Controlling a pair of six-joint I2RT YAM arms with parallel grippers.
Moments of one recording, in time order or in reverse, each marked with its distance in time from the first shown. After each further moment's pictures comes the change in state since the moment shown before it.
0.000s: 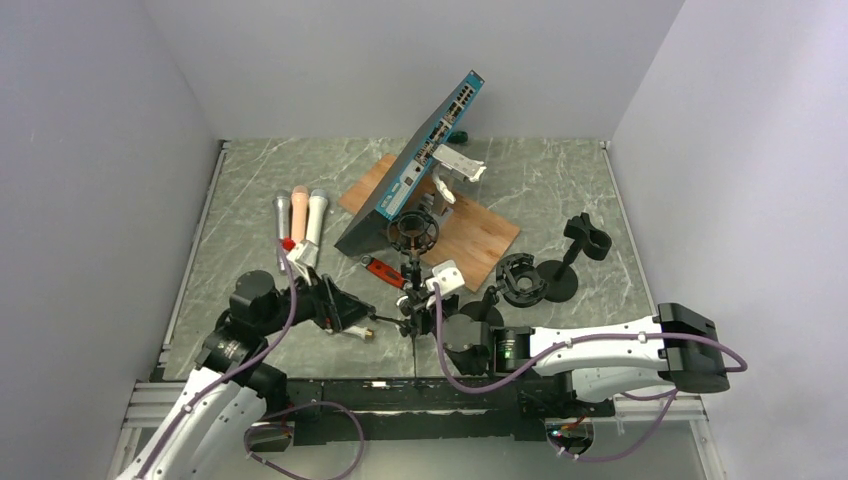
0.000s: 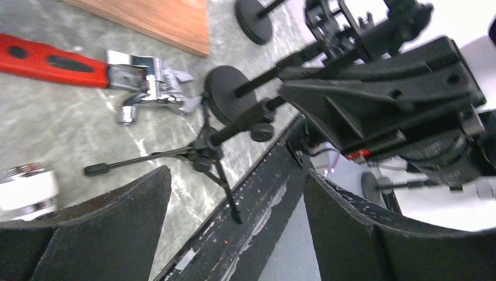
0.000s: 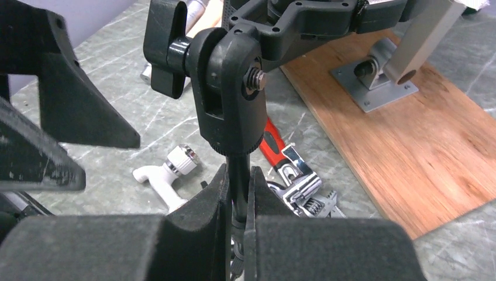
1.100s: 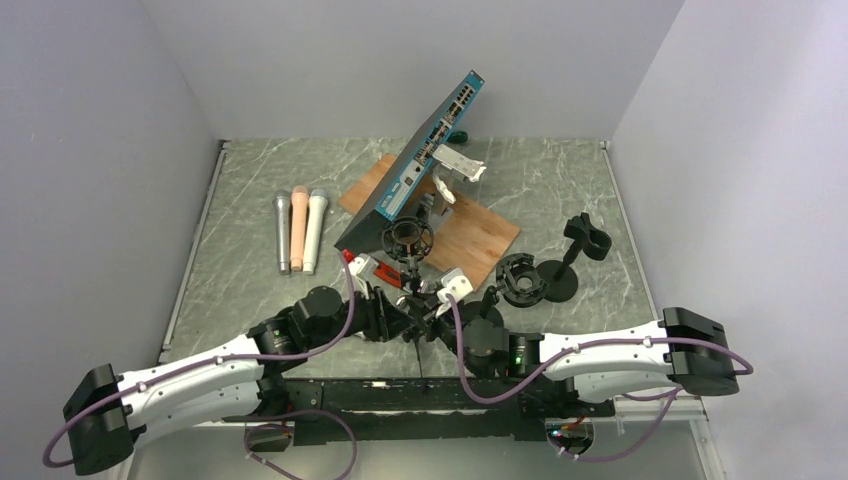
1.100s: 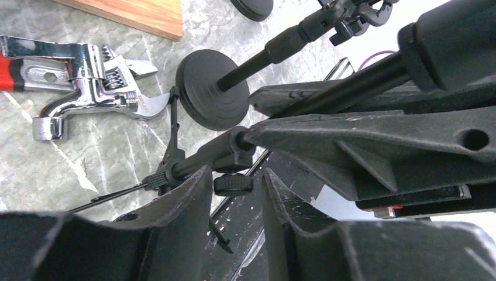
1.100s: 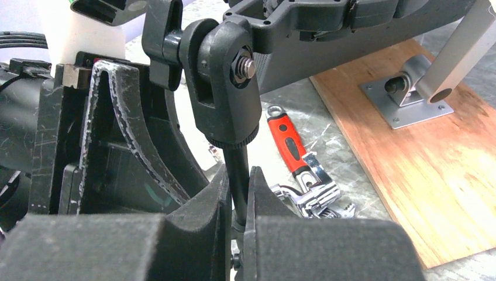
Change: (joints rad) left arm -0.641 0.340 -0.072 0.444 -0.564 -0.124; right arm -0.003 -0.069 -0.158 0.243 -0.148 -0.108
